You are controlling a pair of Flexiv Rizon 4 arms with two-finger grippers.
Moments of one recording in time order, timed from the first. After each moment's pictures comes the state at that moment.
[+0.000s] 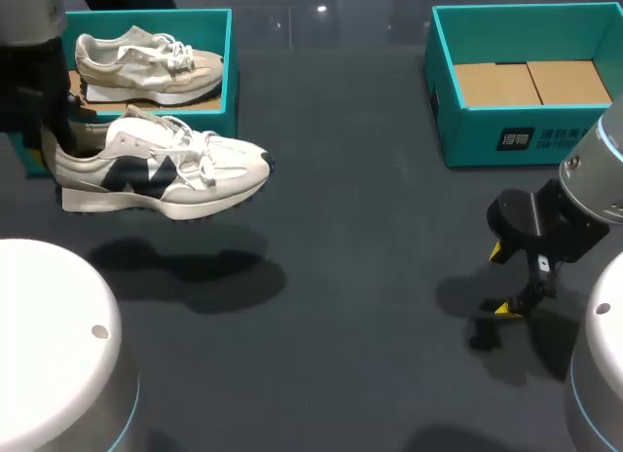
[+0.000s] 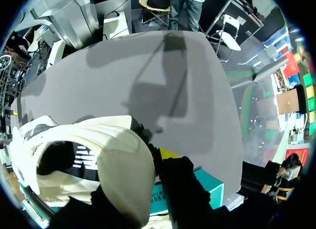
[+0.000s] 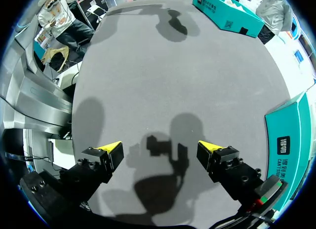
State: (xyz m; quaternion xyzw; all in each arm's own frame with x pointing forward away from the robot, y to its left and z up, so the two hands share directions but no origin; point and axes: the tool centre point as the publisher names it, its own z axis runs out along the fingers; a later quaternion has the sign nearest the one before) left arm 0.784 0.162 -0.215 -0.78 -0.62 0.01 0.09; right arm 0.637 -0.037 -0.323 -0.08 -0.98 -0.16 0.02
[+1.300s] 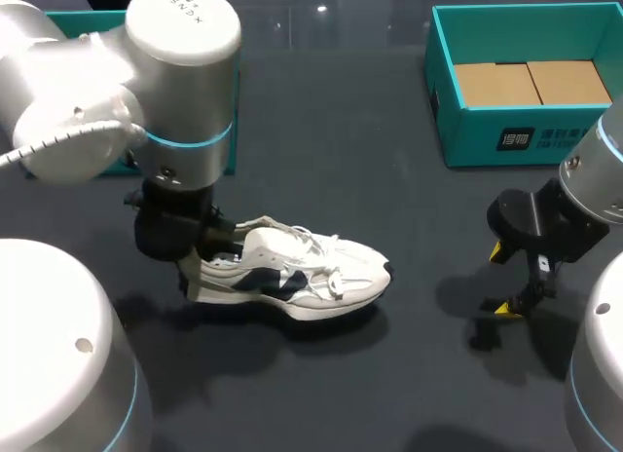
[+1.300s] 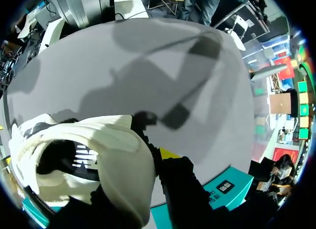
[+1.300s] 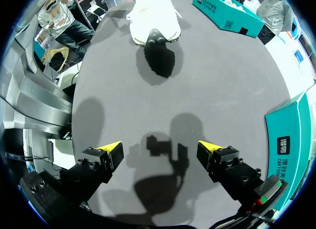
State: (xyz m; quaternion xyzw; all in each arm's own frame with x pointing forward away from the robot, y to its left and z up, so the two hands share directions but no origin) left arm 0.697 0.001 -0.304 -0.78 -0.62 -0.07 0.07; right arm 0.637 -0.037 -0.323 -0.08 -0.98 -0.16 0.02
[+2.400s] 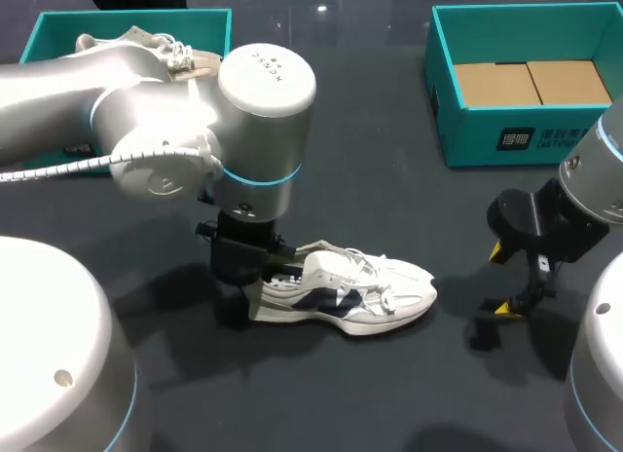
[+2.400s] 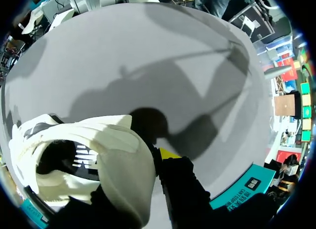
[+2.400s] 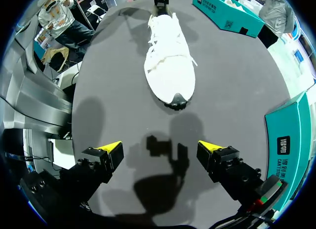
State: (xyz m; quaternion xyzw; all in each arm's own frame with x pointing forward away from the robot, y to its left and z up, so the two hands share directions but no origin) left arm 0.706 -0.072 -0.378 -0.77 -0.63 -0.05 0.07; right arm 0.637 -0.037 -0.323 -0.08 -0.98 -0.16 0.02
